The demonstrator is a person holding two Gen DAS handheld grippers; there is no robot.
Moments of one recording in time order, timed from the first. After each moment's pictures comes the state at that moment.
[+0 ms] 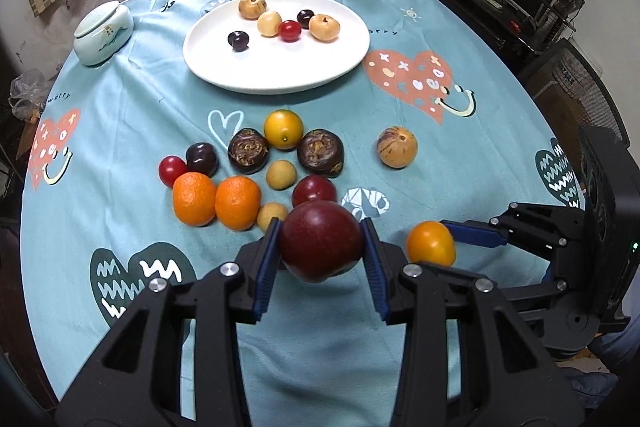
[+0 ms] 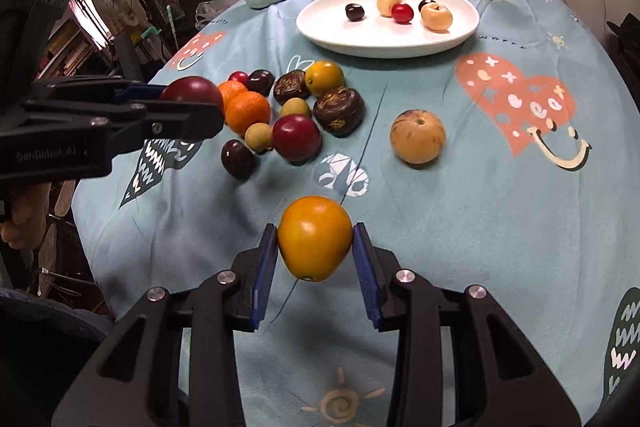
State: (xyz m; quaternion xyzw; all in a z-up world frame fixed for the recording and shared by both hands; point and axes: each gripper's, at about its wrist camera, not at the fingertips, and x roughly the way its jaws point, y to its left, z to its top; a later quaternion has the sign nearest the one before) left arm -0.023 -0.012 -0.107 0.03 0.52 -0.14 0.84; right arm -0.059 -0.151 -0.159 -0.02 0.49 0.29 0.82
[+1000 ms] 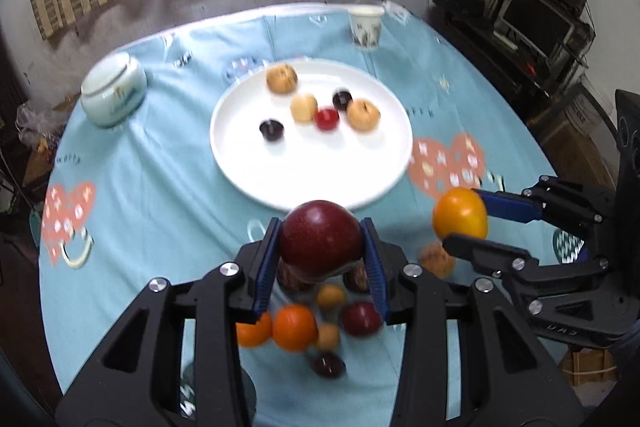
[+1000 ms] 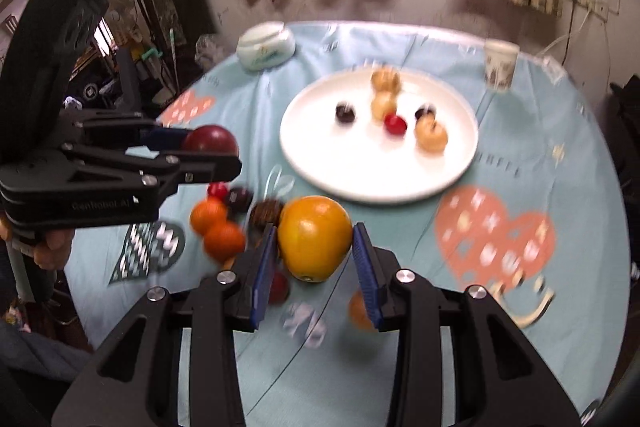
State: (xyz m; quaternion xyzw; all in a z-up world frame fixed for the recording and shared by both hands) left arm 0.075 0.009 -0.063 0.03 0.46 -0.12 0.88; right arm 0.045 -0.138 -0.083 -0.04 0.40 0.29 0.87
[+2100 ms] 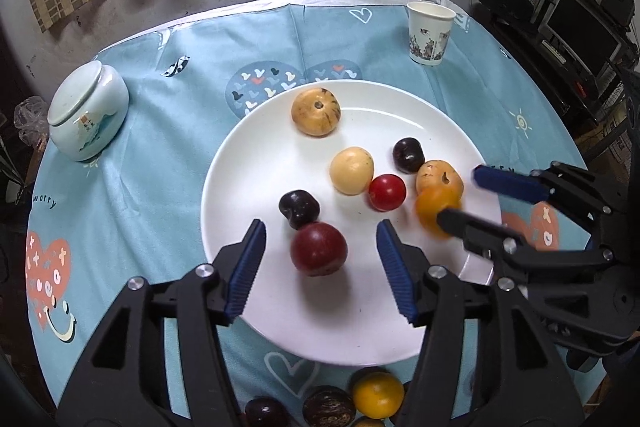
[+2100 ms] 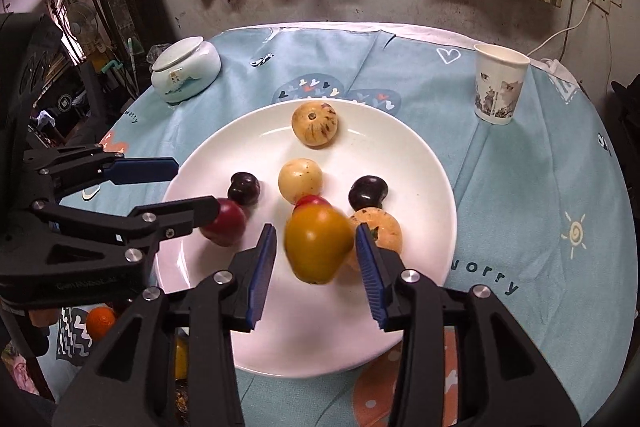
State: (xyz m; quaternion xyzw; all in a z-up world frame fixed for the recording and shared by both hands) left arm 0.213 0.005 -0.116 0.02 0.49 -0.07 0.87; right arm 0.199 -0.134 -0.133 -0.03 0.43 0.25 0.87
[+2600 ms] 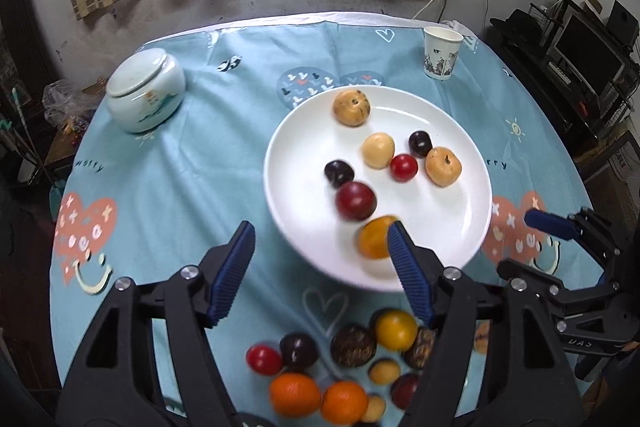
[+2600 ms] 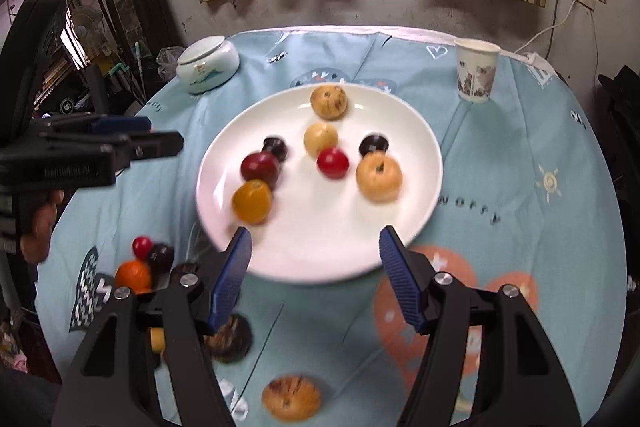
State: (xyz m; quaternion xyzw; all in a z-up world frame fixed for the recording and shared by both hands) left arm 0.141 0.044 -0.078 0.00 0.47 -0.04 0.88; right arm 0.109 -0.158 -0.119 -0.03 0.44 0.26 0.86
